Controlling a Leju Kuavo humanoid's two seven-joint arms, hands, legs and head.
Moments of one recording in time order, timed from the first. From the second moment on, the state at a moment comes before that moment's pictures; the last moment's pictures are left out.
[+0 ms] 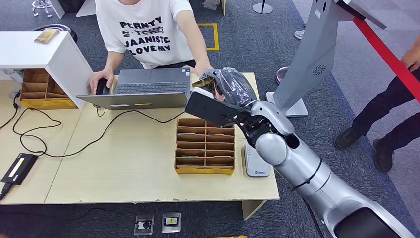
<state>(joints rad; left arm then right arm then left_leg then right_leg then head) -0.13 0.06 -1.23 -0.21 0.98 0.26 0.22 -0.87 -0.13 0.81 -1.38 0.49 -0.10 0.20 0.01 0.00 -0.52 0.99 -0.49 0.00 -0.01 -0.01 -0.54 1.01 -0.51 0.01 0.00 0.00</state>
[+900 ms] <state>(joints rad) -0.13 0.07 -1.23 -0.21 0.99 0.28 0.26 -0.95 -0.07 0.83 -1.13 0.49 -0.13 0.18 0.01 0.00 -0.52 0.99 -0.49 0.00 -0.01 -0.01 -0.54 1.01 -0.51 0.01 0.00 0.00</state>
